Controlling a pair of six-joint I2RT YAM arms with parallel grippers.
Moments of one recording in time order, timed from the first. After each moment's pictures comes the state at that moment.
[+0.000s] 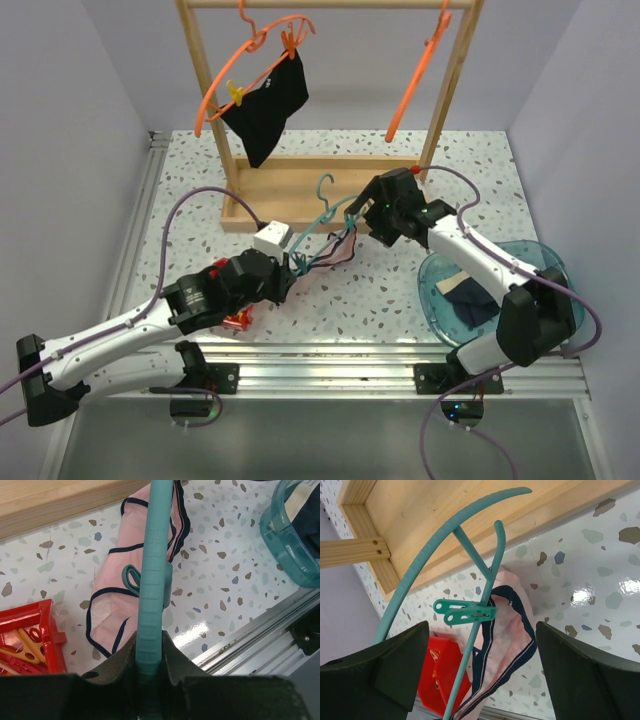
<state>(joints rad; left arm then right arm) -1.04 0.90 0.82 -0.52 -0.35 -0.51 0.51 1.47 1.14 -0.48 0.06 1.13</state>
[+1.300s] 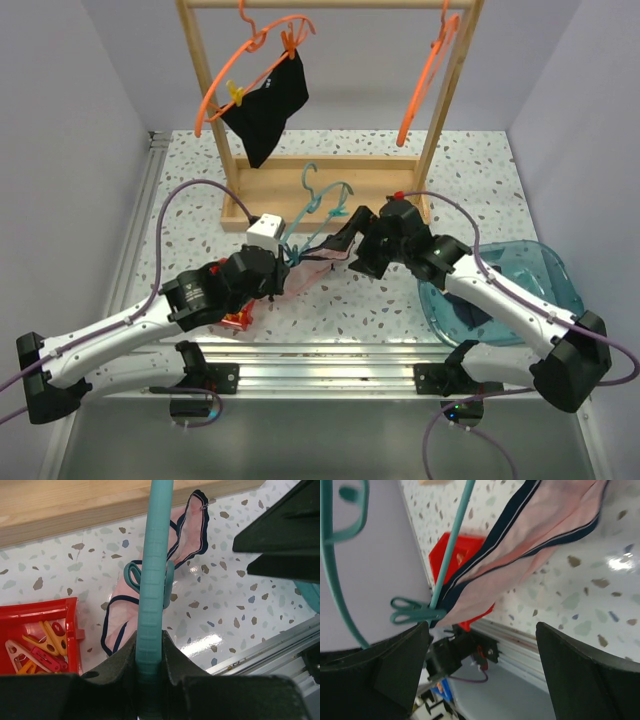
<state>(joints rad) -1.05 0.92 0.88 -0.60 -0.48 -0.57 0.67 1.19 0.95 -0.45 -0.12 1.20</state>
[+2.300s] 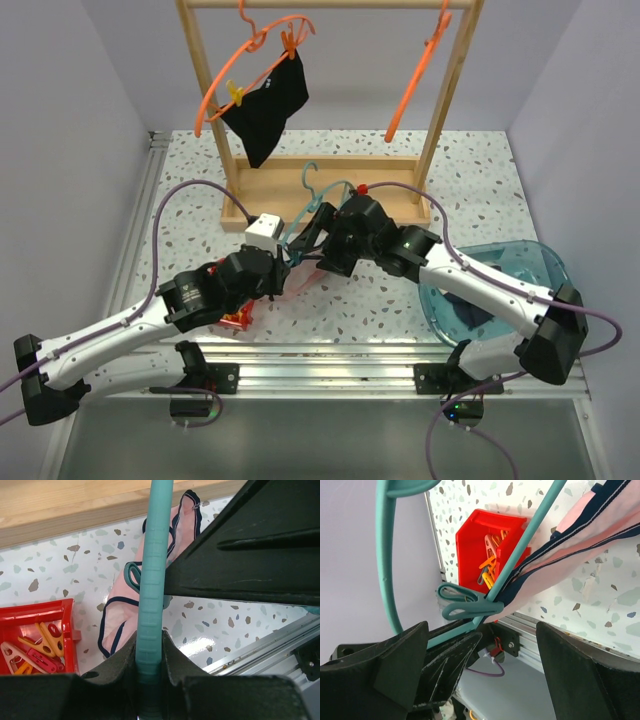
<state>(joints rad) -1.05 0.90 0.88 -0.59 -0.46 -0.57 0.90 1.35 1.17 -0.45 -0.04 1.27</state>
